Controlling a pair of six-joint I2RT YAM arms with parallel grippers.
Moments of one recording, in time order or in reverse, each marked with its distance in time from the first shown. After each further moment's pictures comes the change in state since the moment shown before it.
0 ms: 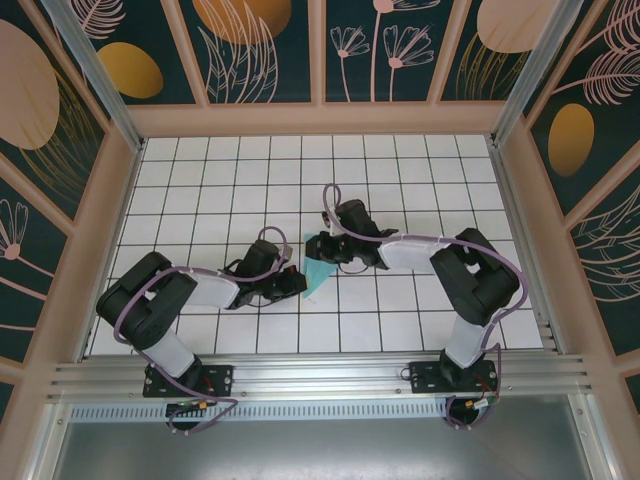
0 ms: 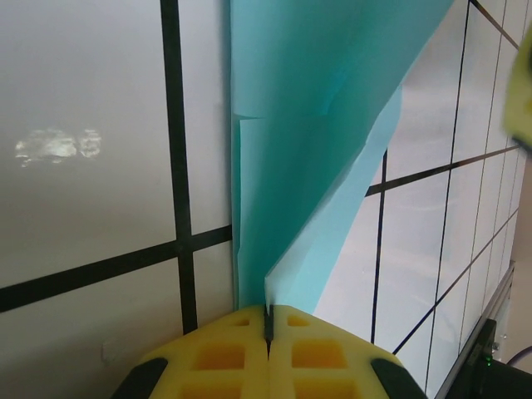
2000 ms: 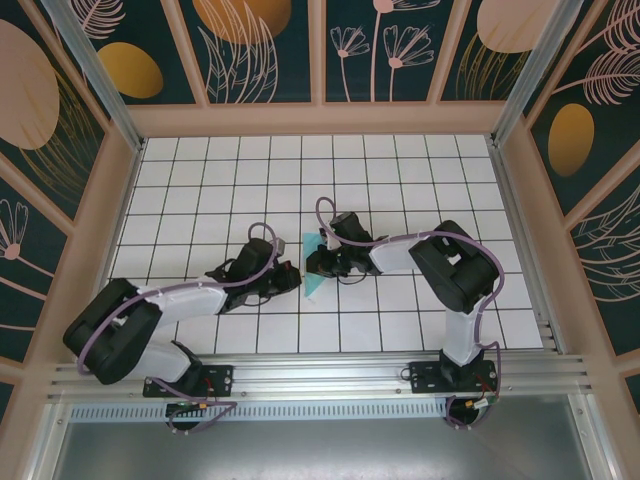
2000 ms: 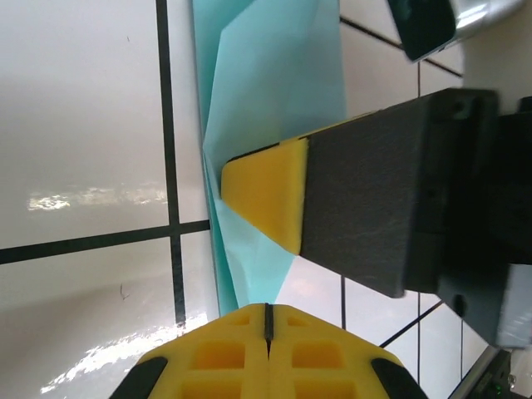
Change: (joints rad) left arm -0.029 -0.219 0.003 -0.177 -0.151 0.020; right arm 0.015 0.134 -0.010 0.024 -0.034 0.040
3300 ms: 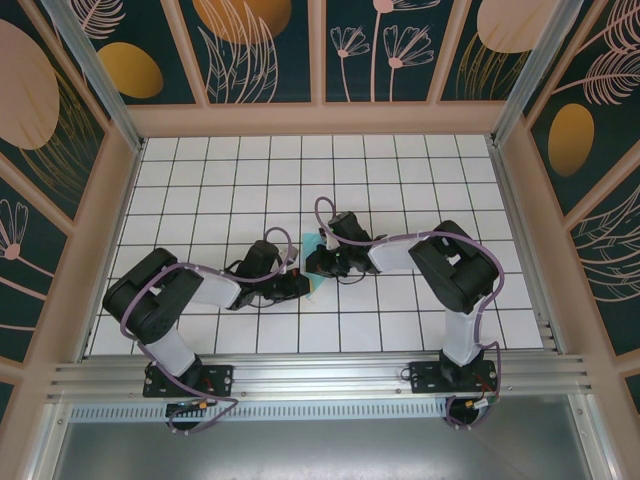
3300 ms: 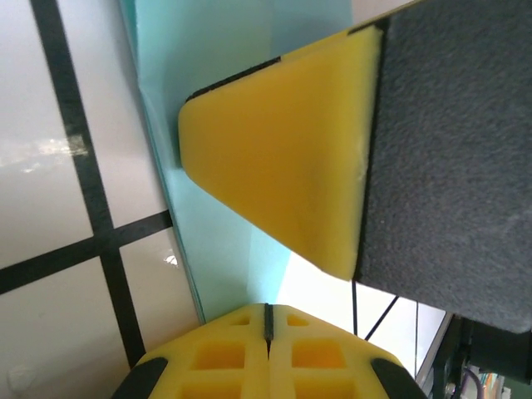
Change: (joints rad) left arm 0.033 0.256 -0.009 0.244 0.265 0.064; right arm 0.006 0.001 0.017 -0.034 0.023 0.003
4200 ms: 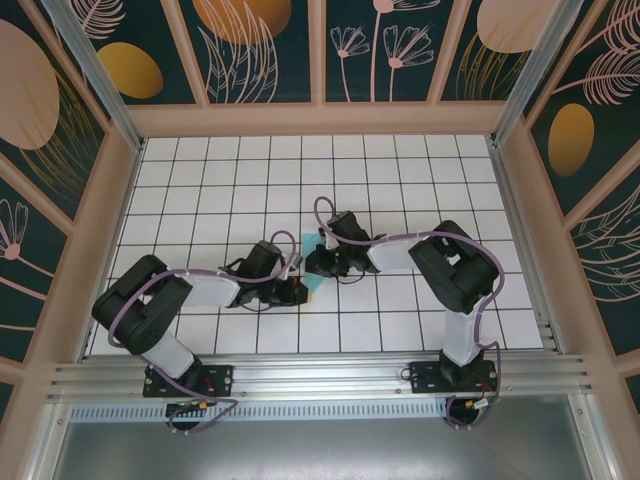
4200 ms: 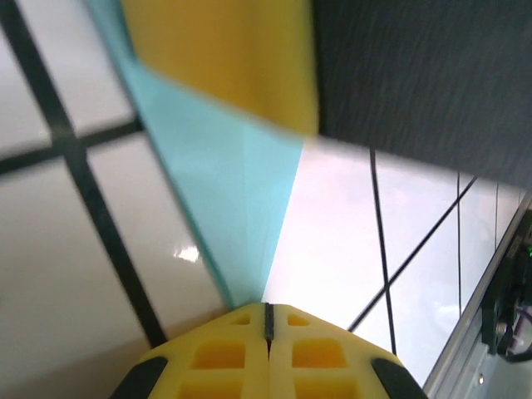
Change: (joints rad) left arm -0.023 -0.096 0.032 -0.282 0.004 0.182; right arm 0.003 0.001 0.010 -0.017 0.008 0.000
